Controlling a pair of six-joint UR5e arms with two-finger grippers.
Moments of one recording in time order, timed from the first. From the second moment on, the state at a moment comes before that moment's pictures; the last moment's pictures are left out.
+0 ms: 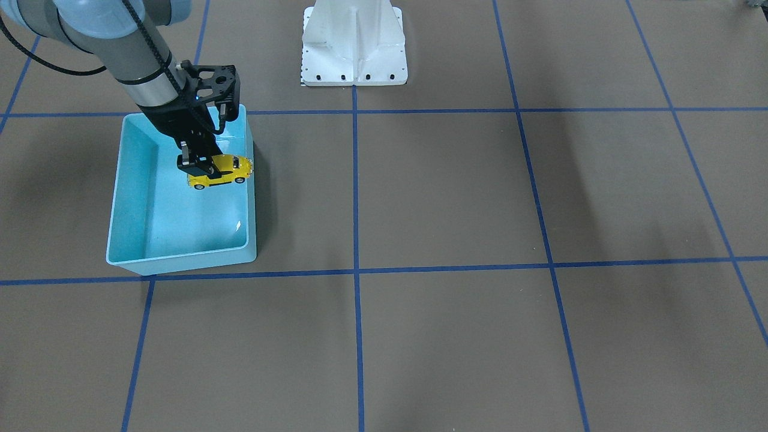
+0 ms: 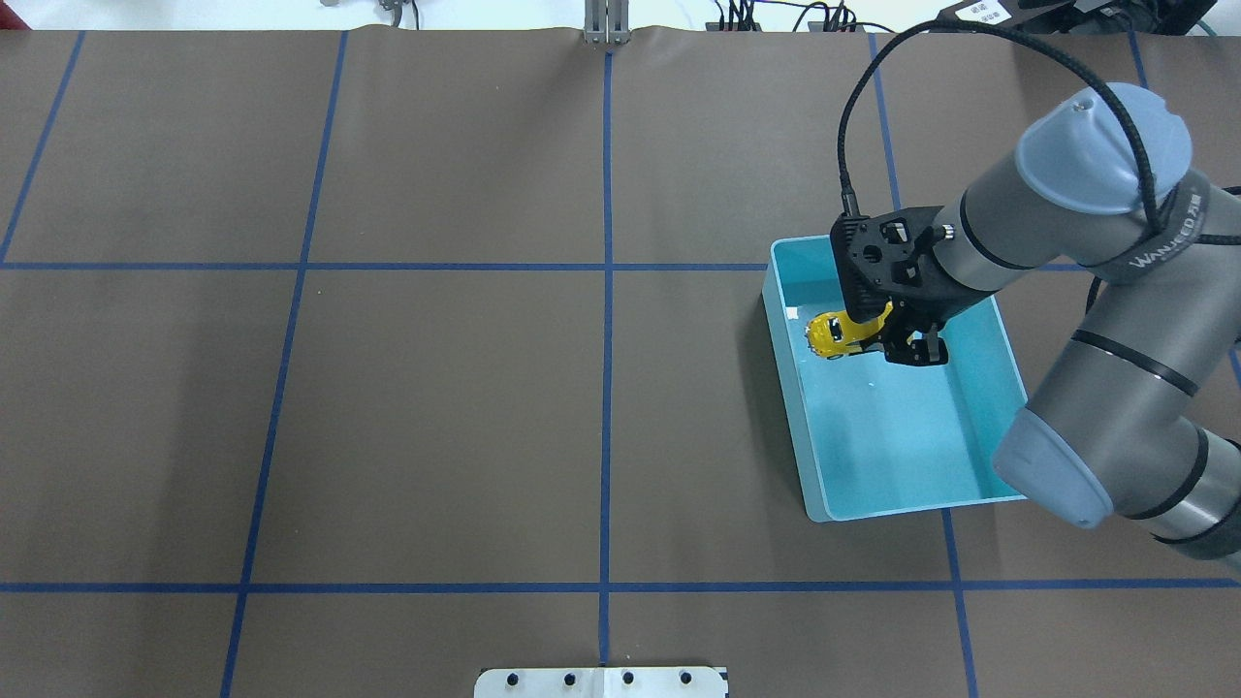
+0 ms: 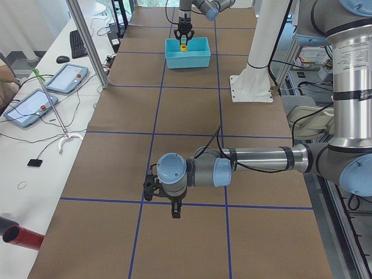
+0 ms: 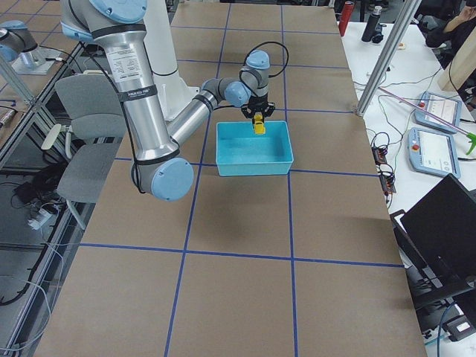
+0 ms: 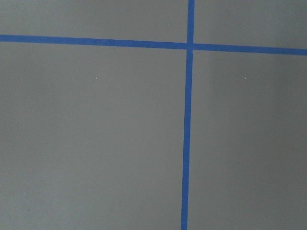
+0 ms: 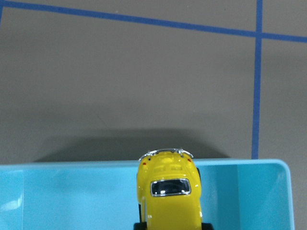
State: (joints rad) left arm -1.61 -1.43 -1.67 -1.57 -2.43 0.04; right arm 0.77 -1.29 2.00 -1.53 2.09 -0.65
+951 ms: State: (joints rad) left arm -1.61 -1.43 -1.67 -1.57 -2.43 0.03; right arm 0.71 -1.38 1.87 -1.40 2.09 -0.67
